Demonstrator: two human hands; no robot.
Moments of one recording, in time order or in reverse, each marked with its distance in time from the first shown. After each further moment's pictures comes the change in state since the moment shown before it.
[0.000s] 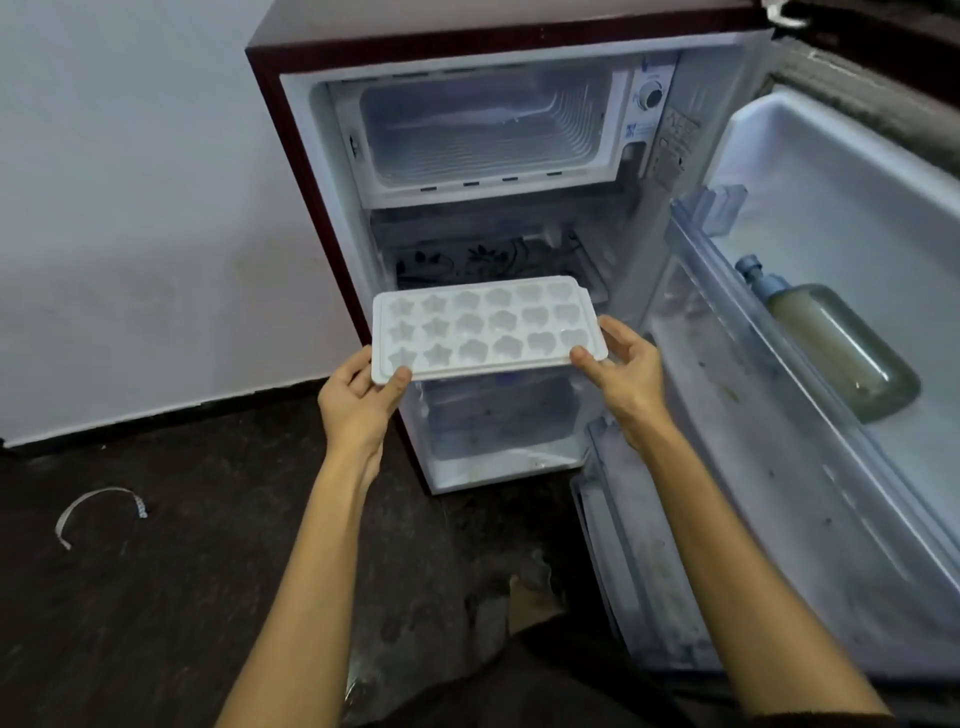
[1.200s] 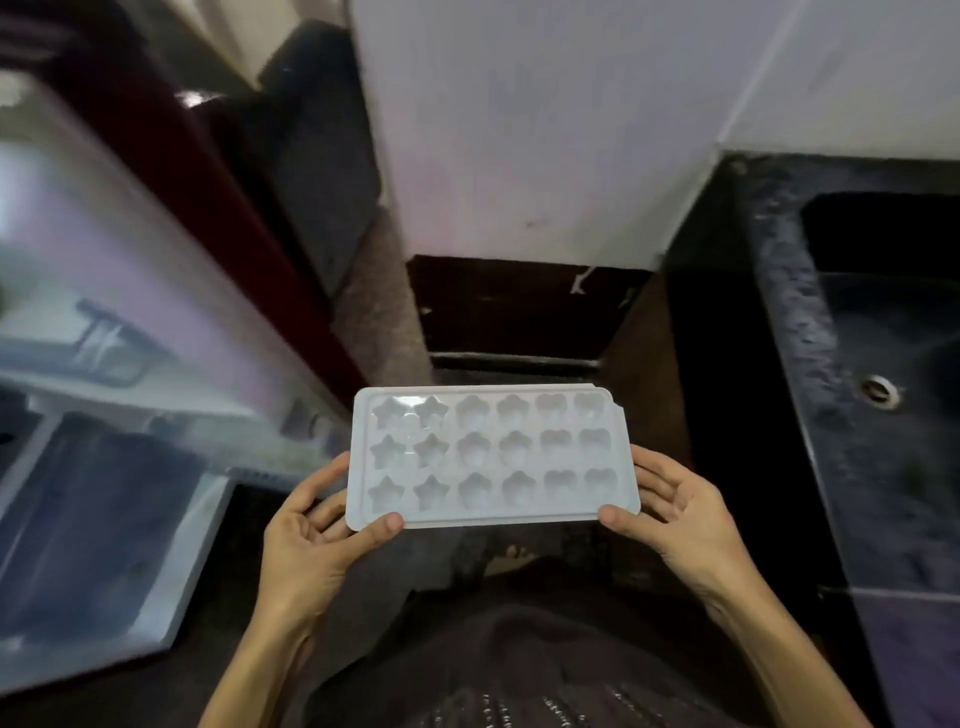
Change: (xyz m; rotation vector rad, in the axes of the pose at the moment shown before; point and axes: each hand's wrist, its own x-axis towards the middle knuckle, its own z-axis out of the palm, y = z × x) left_hand -0.374 -0.099 0.102 0.527 -1.308 -0.464; right_hand -0.566 0.038 -0.252 0.179 1.056 0.384
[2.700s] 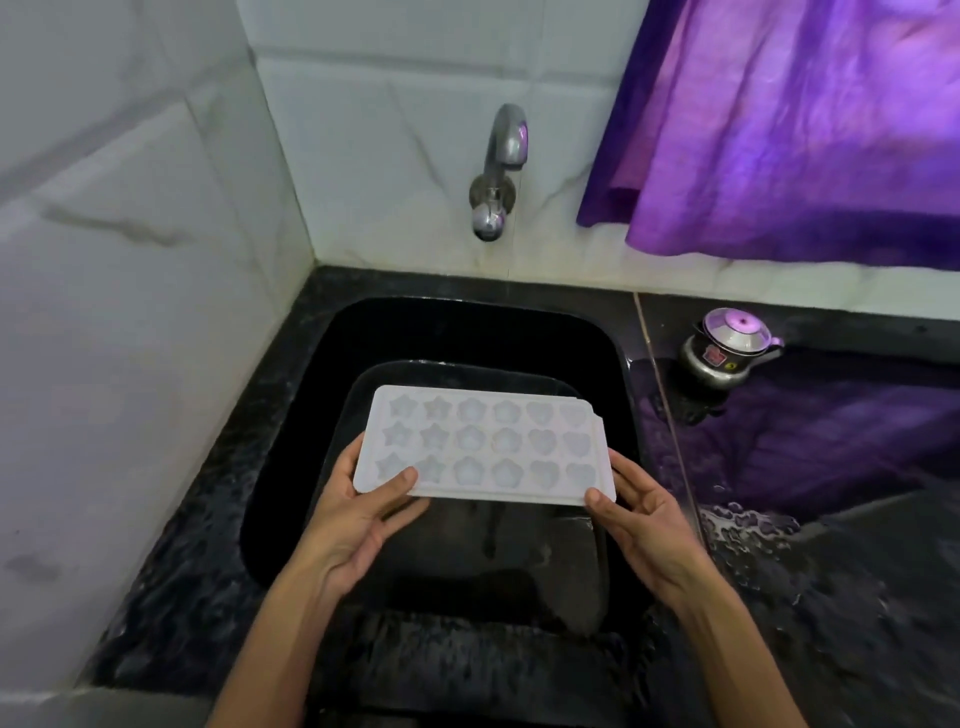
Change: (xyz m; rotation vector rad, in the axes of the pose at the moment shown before) left_hand 0.208 0.043 0.645 0.444 -1.506 -0.516; right_hand 0.070 -0.042 -0.242 0.950 1.431 -0.246
